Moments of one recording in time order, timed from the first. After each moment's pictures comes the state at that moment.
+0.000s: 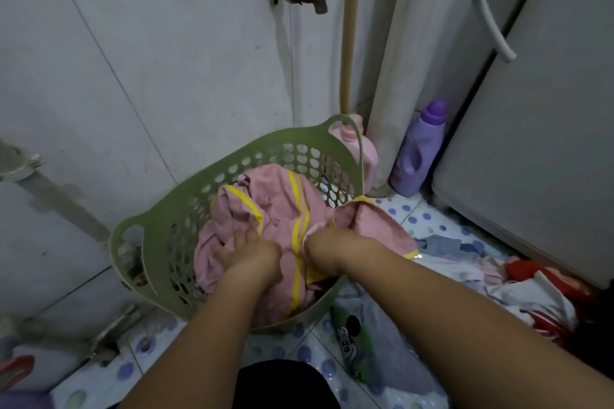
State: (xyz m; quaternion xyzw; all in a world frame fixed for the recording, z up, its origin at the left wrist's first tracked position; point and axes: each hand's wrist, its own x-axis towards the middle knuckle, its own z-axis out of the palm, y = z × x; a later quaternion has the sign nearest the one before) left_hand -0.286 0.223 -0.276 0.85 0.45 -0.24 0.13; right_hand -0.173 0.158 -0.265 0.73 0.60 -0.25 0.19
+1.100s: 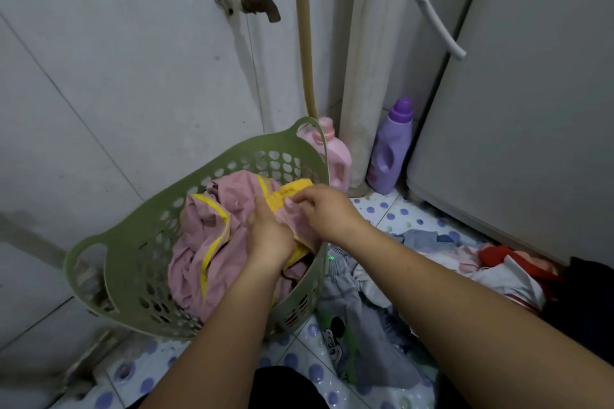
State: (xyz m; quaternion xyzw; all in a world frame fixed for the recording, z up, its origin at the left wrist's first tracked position) left_hand -0.226 0.198 -0.265 0.73 0.51 0.12 0.44; right_hand -0.133 0.138 -0.238 0.82 0.45 -0.19 -0.29
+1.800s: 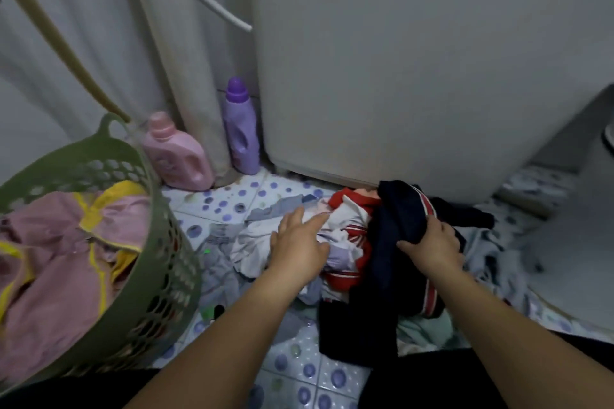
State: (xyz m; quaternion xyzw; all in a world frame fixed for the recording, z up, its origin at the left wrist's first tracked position) left_hand -0.135 -0.036 -0.267 0.94 0.13 -0.08 0.32; right_hand -0.051 -0.245 -0.301 0.97 -0.12 -0.09 -0.19
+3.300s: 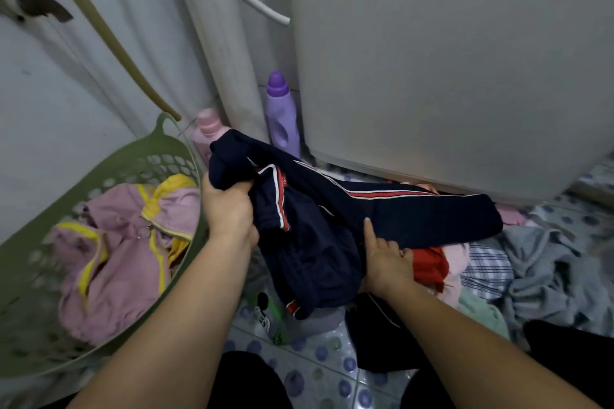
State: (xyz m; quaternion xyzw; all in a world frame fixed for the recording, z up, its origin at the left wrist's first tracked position) left_hand -0.141 0.060 -0.230 0.42 0.33 0.36 0.76; right_hand -0.089 -0.137 -0.355 0.96 0.17 -0.21 -0.05
